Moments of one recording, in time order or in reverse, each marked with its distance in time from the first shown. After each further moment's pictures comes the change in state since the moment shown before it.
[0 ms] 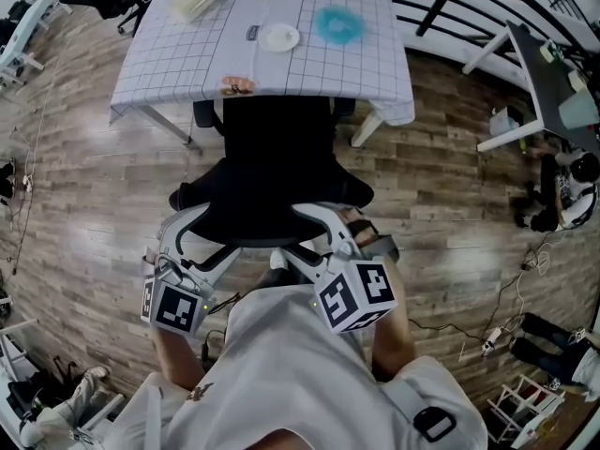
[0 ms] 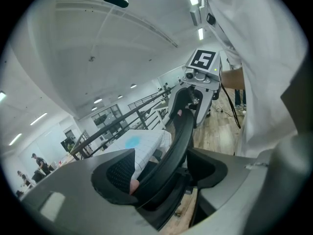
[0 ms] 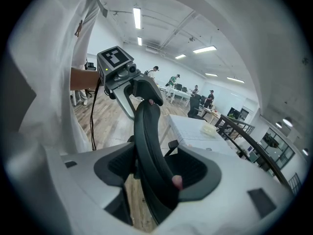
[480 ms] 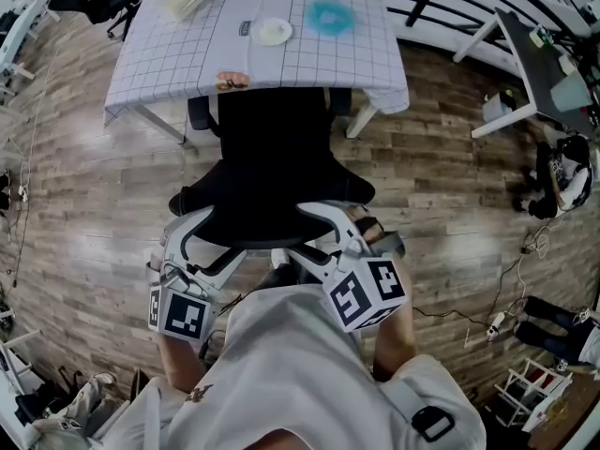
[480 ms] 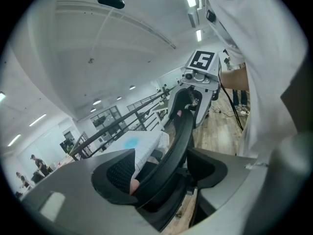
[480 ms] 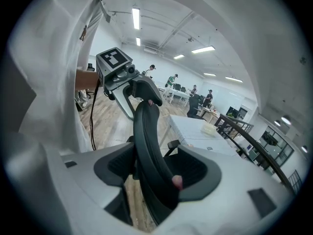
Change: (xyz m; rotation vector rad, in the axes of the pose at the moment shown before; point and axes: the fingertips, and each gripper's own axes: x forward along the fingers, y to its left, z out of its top) left arm -0.018 -0.018 0.002 0.008 -0.013 -0.010; right arm -0.009 0.022 0.007 0.020 -0.007 -0.013
